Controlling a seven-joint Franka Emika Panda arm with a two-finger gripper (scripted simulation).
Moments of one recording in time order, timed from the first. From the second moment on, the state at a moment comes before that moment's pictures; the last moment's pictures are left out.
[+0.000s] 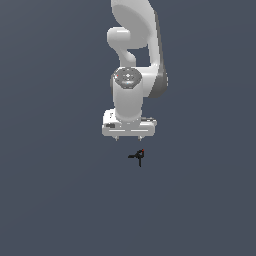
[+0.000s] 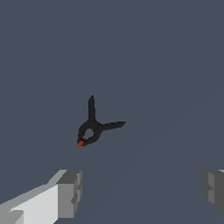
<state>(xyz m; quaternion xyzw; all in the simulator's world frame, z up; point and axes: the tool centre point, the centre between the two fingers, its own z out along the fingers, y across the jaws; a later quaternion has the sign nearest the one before) -0.008 0.002 0.146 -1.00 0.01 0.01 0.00</state>
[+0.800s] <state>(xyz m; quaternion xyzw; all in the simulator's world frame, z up) -0.008 0.025 0.146 -1.00 0.01 0.02 0.01</state>
